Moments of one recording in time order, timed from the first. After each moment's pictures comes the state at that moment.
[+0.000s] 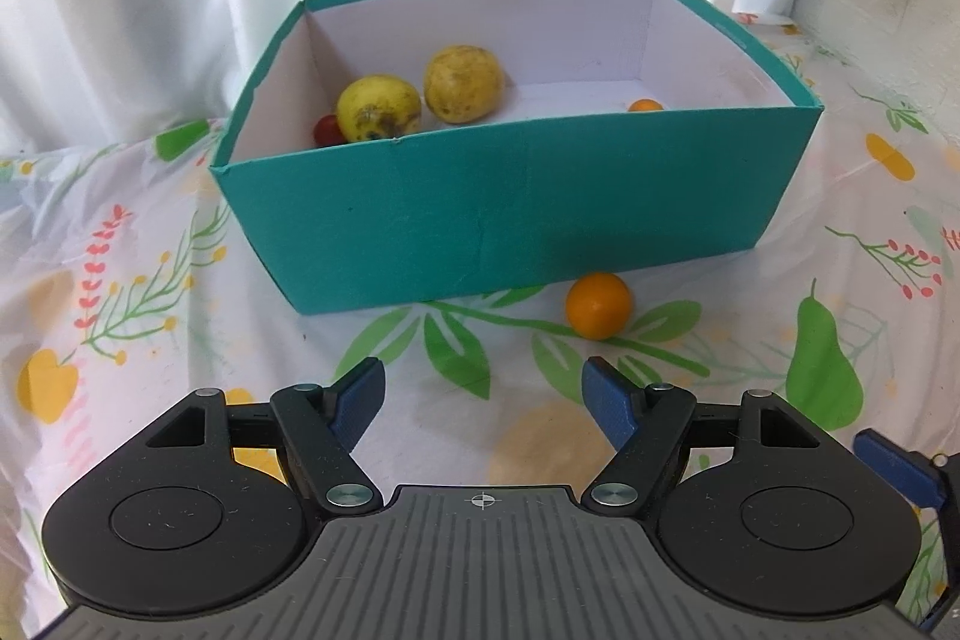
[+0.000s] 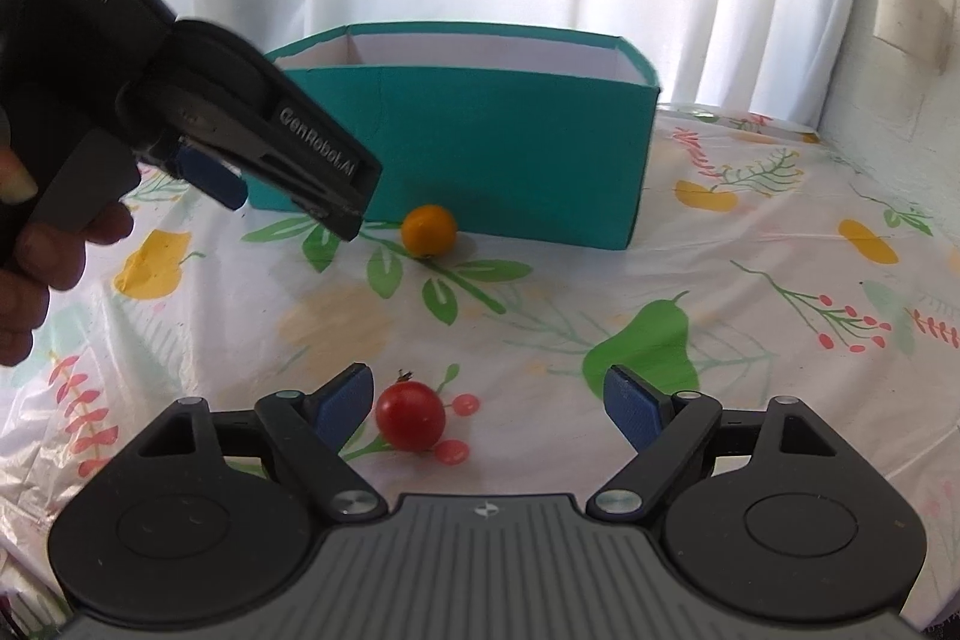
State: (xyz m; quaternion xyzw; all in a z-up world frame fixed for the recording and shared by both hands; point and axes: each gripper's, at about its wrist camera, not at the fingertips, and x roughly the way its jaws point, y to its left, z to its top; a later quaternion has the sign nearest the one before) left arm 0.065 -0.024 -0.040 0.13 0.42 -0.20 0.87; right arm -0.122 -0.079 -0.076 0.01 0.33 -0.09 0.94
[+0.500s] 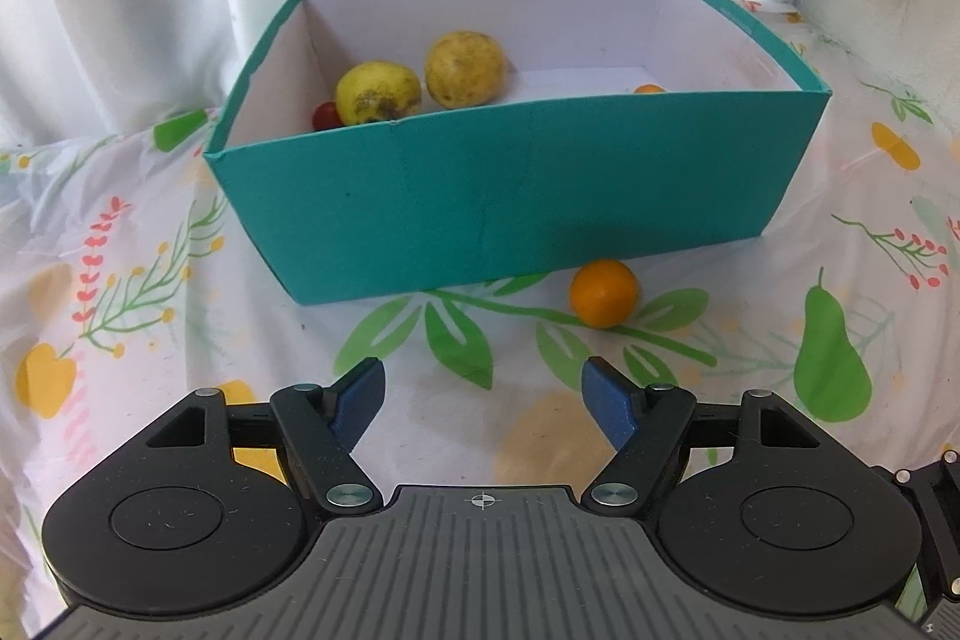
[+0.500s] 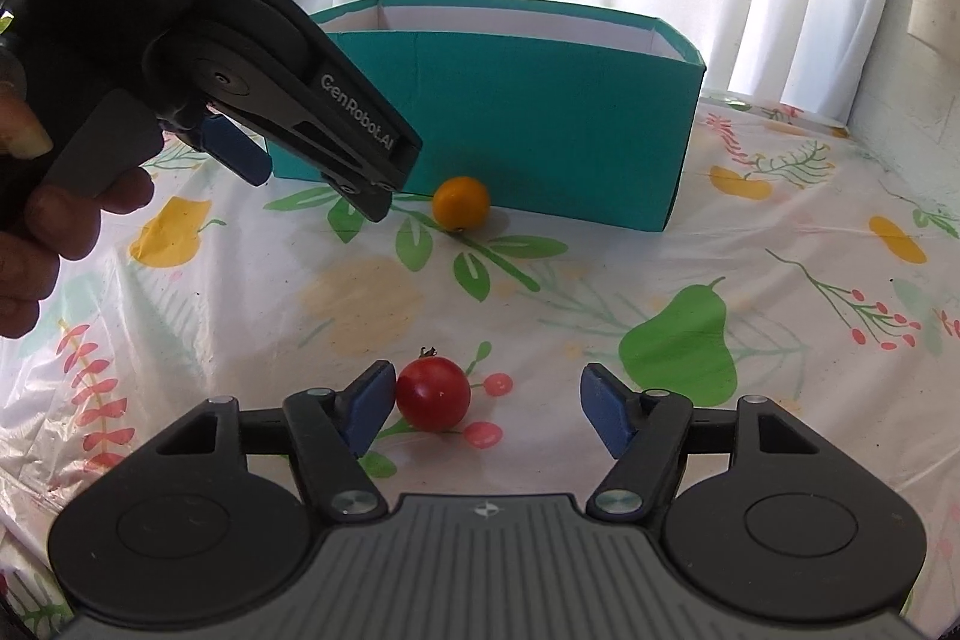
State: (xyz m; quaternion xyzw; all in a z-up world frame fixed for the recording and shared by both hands) left arm 0.068 -0.029 -0.046 0.13 0.43 -0.20 0.87; right arm -0.115 -0.075 -0.084 0.00 0.35 -0.07 0.93
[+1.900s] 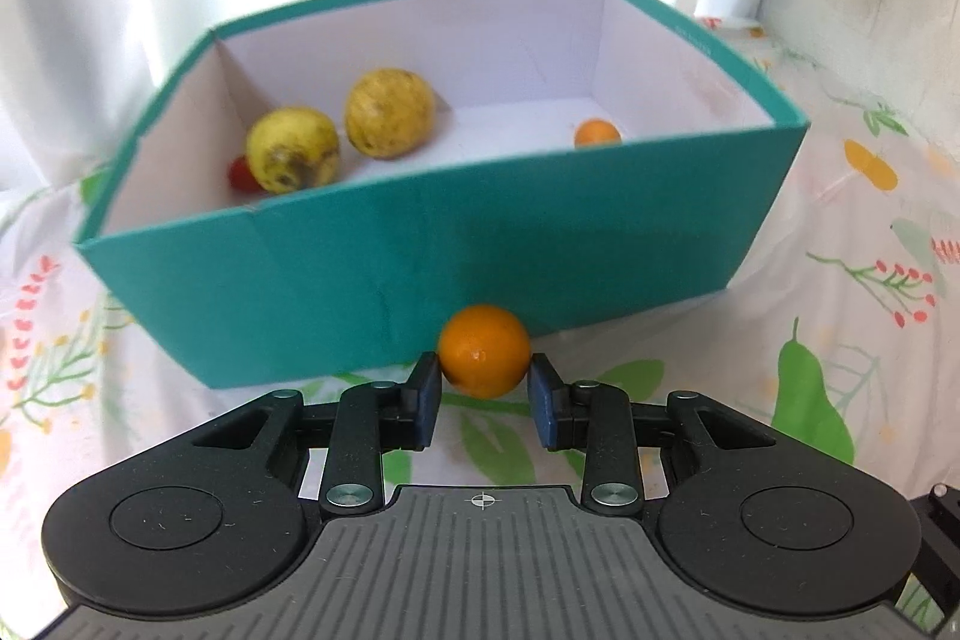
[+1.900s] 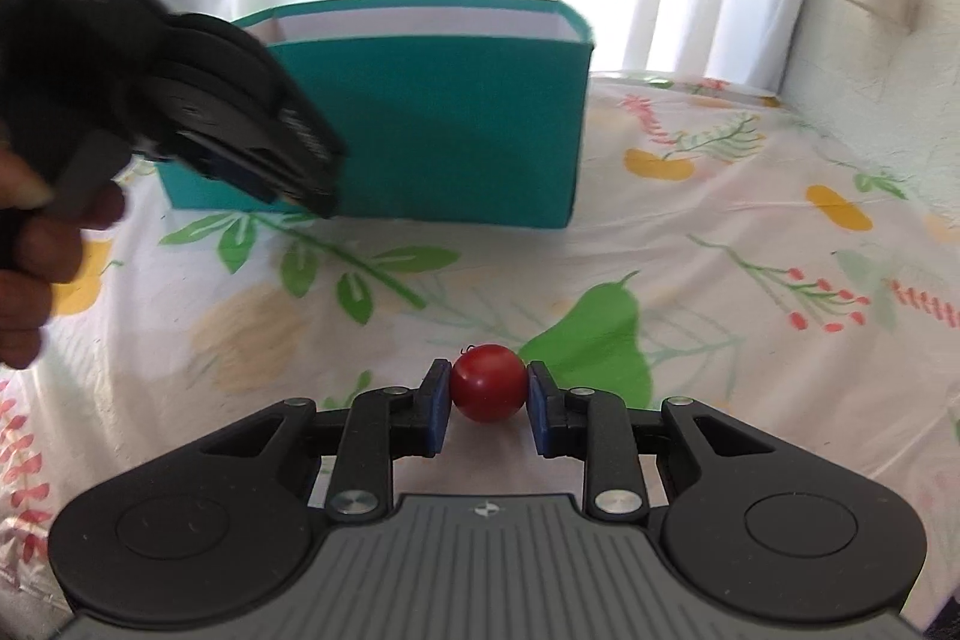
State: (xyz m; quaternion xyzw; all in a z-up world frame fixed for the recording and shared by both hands) left arm 0.083 -0.062 -0.051 0.12 0.40 -0.24 0.87; right arm -0.105 -0.111 -0.087 0.02 0.35 -0.14 0.93
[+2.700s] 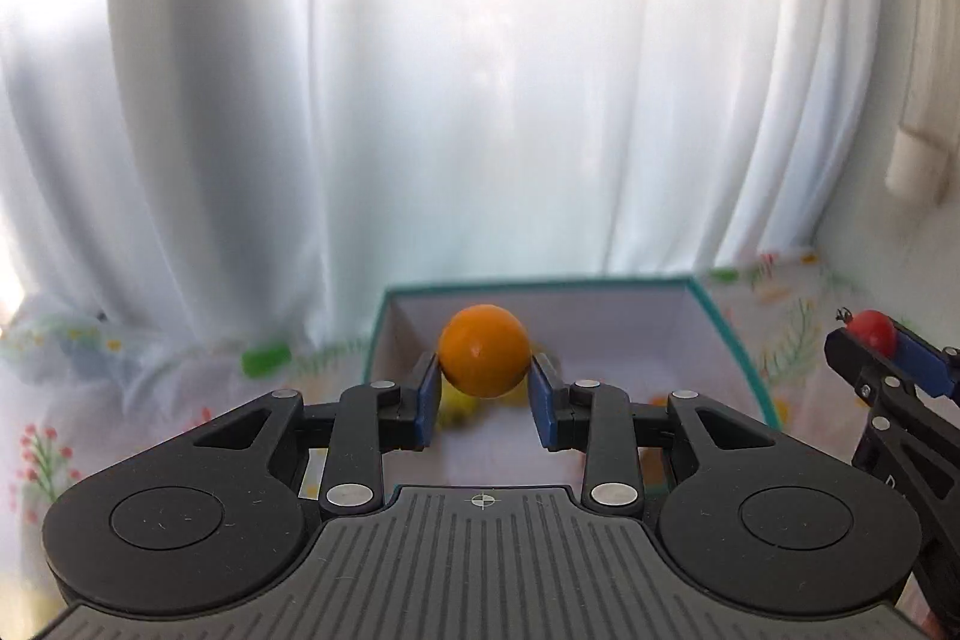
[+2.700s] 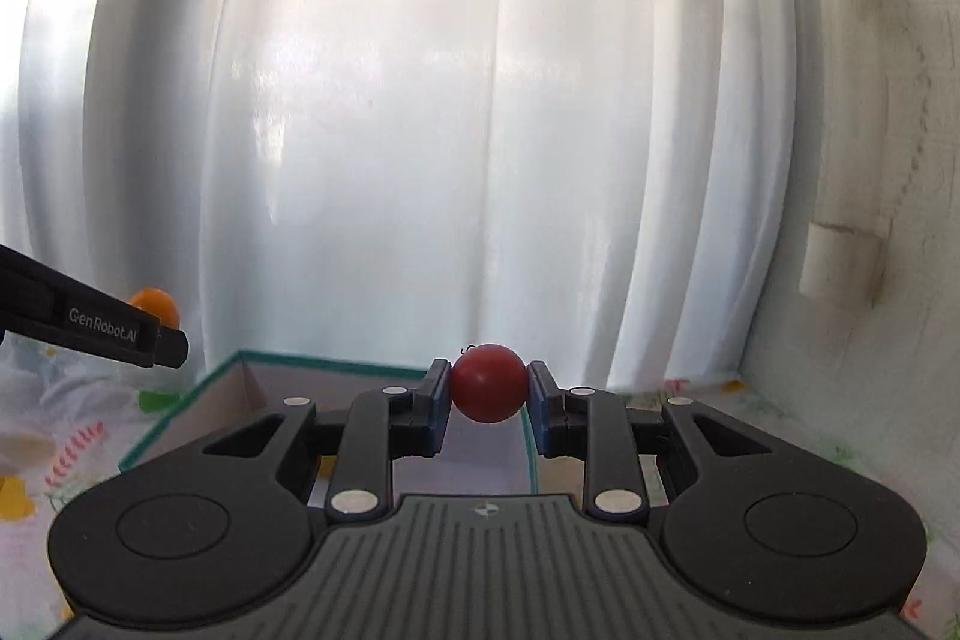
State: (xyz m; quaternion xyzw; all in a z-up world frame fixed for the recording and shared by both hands) left arm 0.092 -0.018 0.113 0.06 0.28 -0.17 0.94; right arm -0.051 -0.135 0.073 -0.01 0.13 -0.16 0.98
